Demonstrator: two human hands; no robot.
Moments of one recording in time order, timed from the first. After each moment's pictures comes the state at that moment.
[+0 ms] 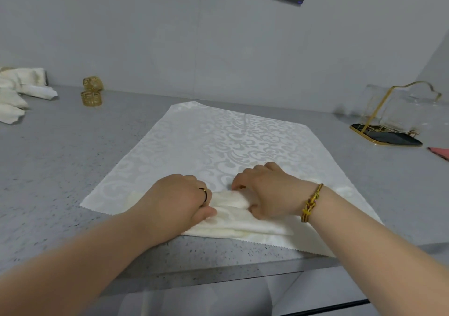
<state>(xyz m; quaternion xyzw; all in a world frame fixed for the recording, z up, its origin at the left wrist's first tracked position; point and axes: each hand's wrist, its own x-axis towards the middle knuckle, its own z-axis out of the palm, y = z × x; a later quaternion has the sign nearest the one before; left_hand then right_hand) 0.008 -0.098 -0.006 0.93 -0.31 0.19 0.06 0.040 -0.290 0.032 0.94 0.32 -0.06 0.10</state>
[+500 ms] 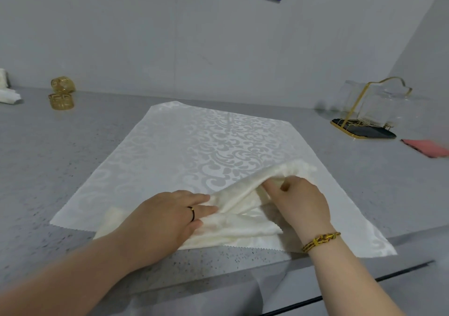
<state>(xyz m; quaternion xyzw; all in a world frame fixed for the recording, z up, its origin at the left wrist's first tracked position) 0.012 -0.103 -0.031 0.91 -0.37 0.15 0.10 0.021 -0.327 0.007 0.96 -0.11 0.12 -0.22</state>
